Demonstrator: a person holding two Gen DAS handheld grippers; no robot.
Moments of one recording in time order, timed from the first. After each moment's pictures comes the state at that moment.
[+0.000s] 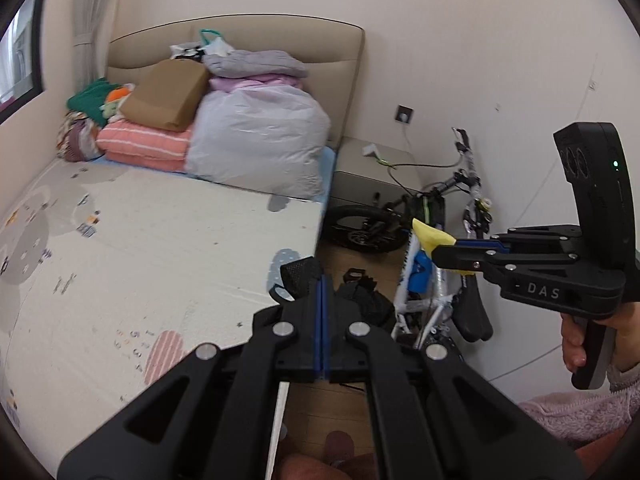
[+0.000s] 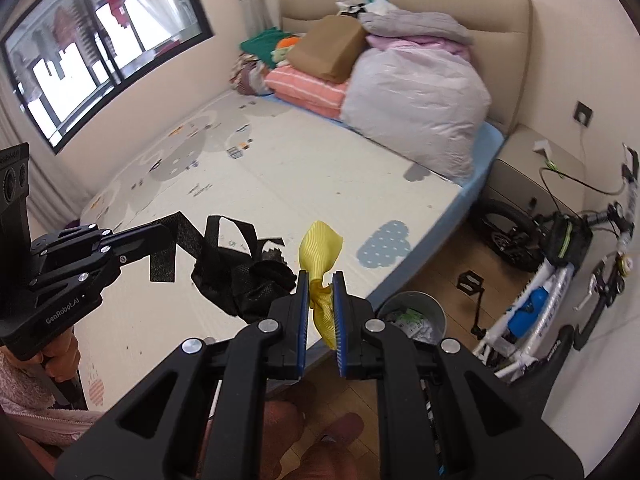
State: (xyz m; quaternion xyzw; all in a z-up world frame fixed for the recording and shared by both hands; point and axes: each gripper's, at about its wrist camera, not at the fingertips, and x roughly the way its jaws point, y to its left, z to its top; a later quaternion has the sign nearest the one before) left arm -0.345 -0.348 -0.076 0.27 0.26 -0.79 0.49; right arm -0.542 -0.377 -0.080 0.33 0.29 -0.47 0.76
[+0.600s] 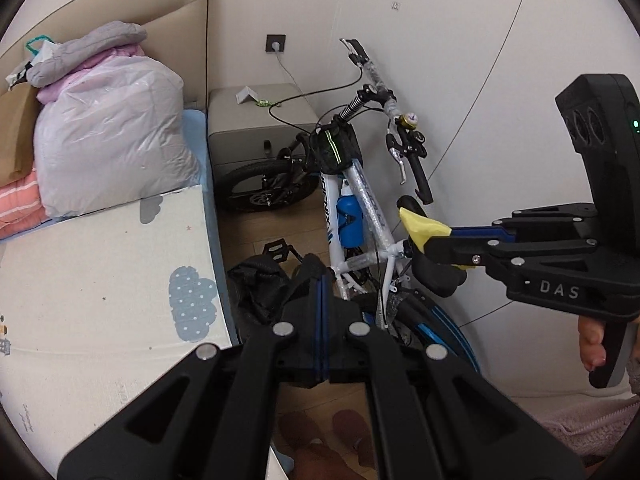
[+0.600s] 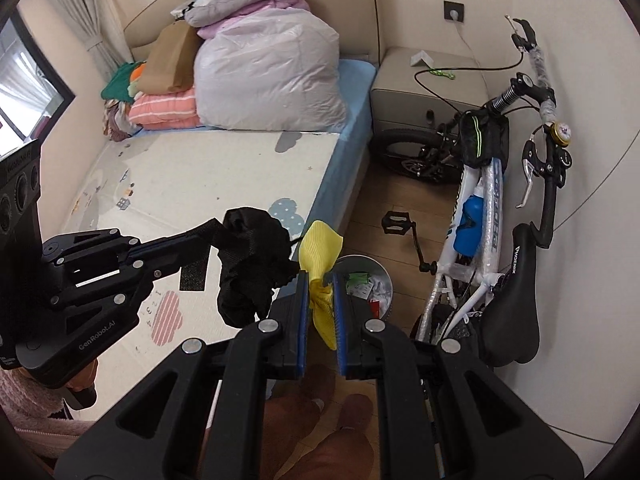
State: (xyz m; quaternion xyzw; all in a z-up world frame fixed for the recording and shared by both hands) left arm -0.474 -0.472 -0.166 0.39 0.23 -0.85 0.27; right arm -0.645 -0.429 -0.159 0.45 0.25 -0.60 0.61
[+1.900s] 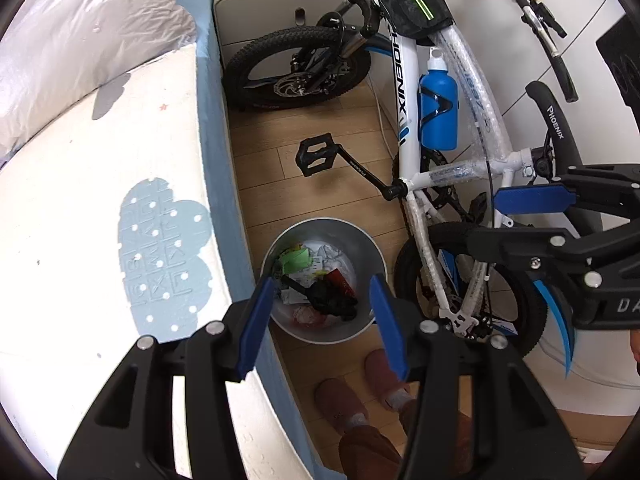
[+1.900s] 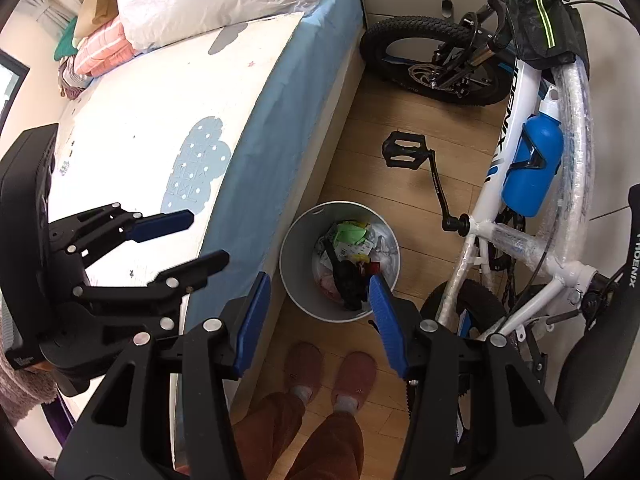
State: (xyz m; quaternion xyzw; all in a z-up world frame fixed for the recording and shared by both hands) left arm -0.514 -0.579 -0.411 0.53 0.26 -0.76 0.27; right arm -0.666 -0.542 -0.394 0.54 0.32 -0.53 0.57
